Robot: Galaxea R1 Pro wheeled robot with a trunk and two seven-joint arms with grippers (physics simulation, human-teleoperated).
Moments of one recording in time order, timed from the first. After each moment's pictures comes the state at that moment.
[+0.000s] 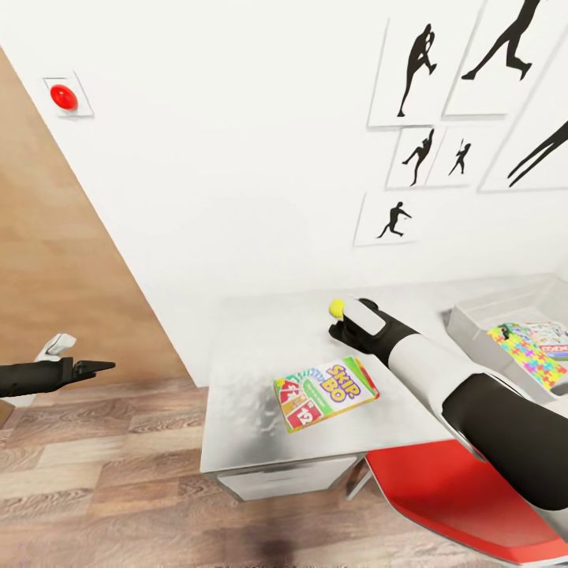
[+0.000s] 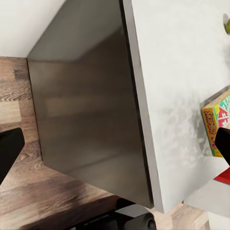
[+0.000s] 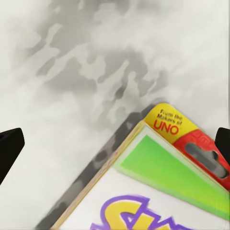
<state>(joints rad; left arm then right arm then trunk) -0.78 0.51 0.49 -0.94 -0.43 0.96 -1.46 -1.32 0.04 0.80 -0.31 -1.56 0.44 -0.80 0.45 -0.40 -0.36</state>
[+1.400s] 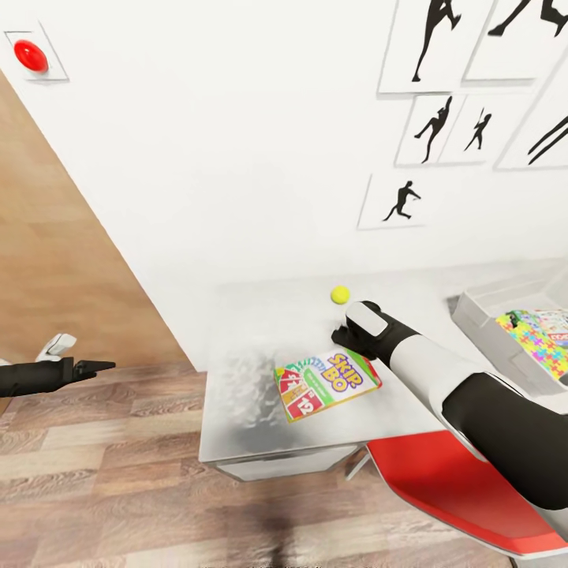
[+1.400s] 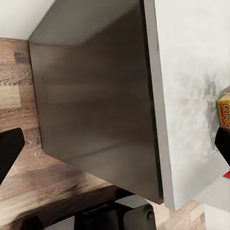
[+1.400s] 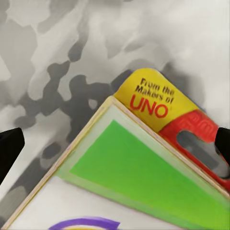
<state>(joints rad) -0.78 0.51 0.49 -0.94 -0.43 0.96 -1.46 -1.32 0.04 0.80 -0.27 -1.57 0.49 -0.80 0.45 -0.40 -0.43</state>
